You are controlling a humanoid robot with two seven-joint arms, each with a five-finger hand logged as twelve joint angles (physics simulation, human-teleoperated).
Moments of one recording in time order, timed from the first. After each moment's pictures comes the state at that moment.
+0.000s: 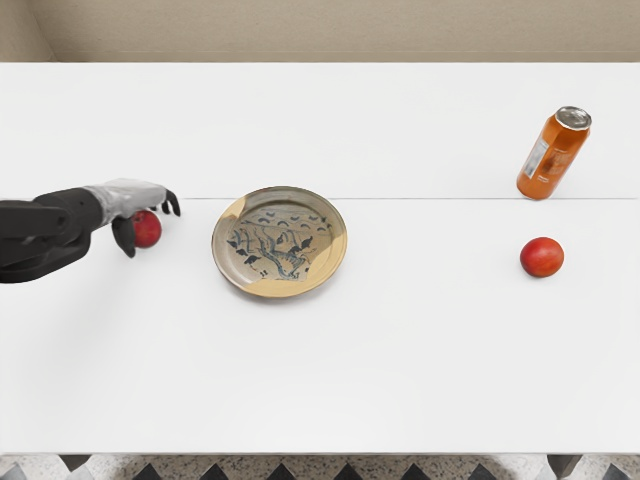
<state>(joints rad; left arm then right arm) -1.46 0.51 0.74 -1.17 0.90 0.22 0.08 -0.07 0.00 0.11 0.19 -0.23 0.02 -0.12</state>
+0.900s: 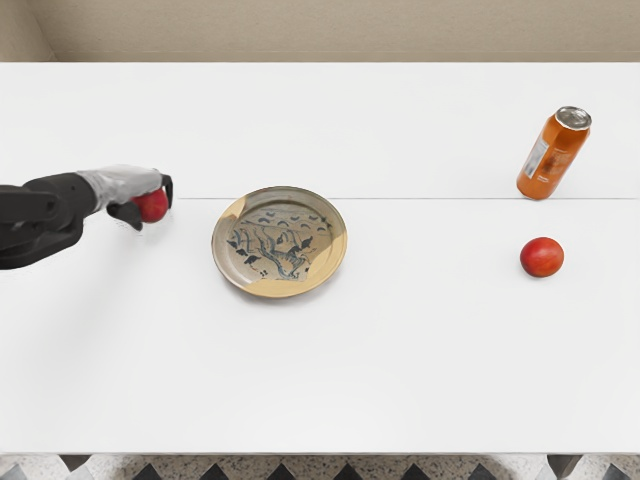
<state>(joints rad) -1.52 0.54 0.74 -1.20 0.89 0.20 0.08 -0.07 0.00 0.11 0.19 -0.23 0.02 -0.12</state>
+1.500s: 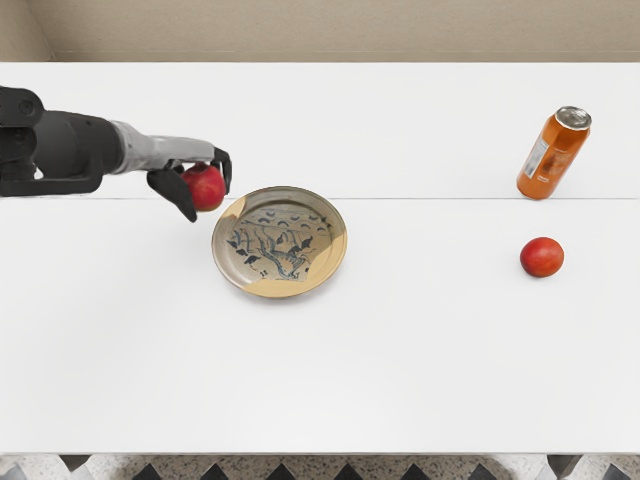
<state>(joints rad) -1.86 0.61 0.68 -1.48 0.62 -0.09 0.07 -0.07 0.00 0.11 0.19 -0.23 0.02 -0.12</state>
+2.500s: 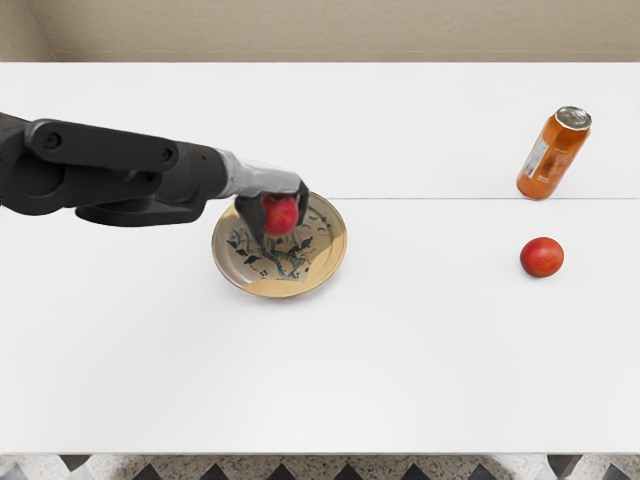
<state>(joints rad) -1.82 0.29 0.69 -1.39 0.66 0.01 0.08 -0.07 0.00 0.11 0.19 -0.23 0.02 -0.12</state>
